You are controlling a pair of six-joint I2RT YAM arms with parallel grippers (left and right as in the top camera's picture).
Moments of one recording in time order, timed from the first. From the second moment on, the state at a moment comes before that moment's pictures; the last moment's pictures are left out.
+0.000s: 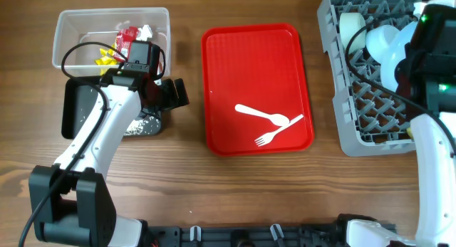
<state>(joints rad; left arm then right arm) -0.16 1.63 1.18 -0.85 0.08 -0.43 -0.13 1.35 1.36 -0.56 0.75 -0.53</state>
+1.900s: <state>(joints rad) -0.16 1.63 1.18 -0.85 0.08 -0.43 0.47 1.34 1.16 -0.71 -0.38 -0.12</state>
